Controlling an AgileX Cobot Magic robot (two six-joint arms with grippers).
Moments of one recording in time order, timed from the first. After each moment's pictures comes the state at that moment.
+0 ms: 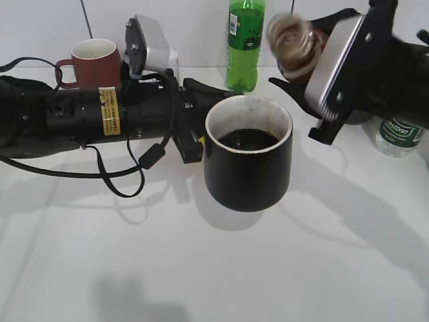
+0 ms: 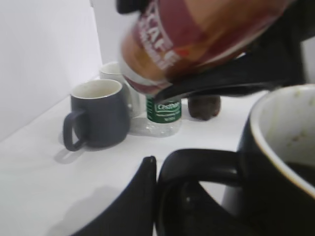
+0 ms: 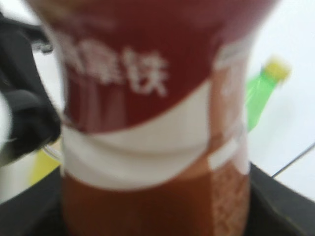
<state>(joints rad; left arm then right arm) -0.50 1.85 -0.92 1.03 -1.00 -0.54 0.40 1.44 -0.63 -0.57 -0.67 -0.52</state>
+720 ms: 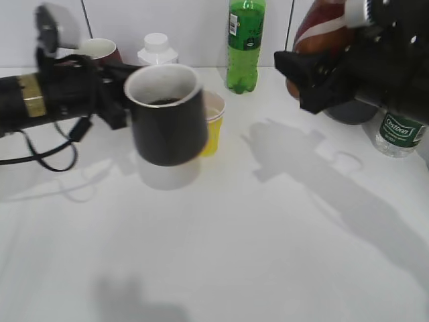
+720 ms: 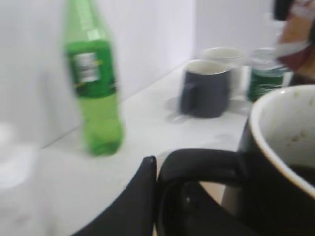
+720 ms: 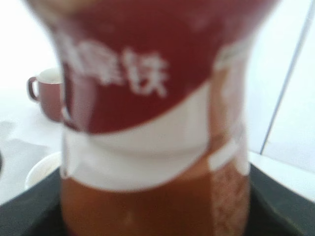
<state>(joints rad) -0.22 1.79 -0.83 1.02 -1.02 -0.54 0.40 1.44 -0.63 -0.43 -0.65 0.19</state>
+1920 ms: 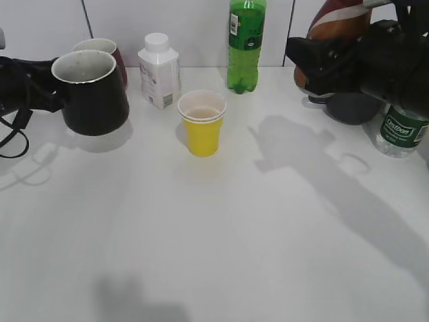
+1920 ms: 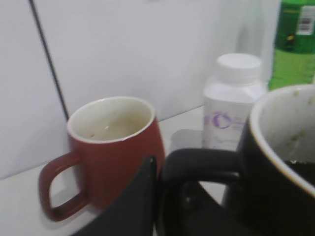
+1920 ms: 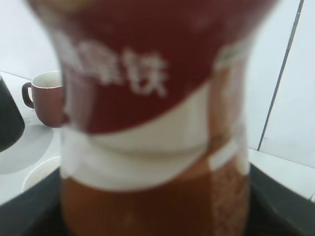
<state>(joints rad) 0.03 1.81 -0.77 0.71 -0.94 -0.31 0.40 1.44 -0.63 -0.26 -0.64 0.20</state>
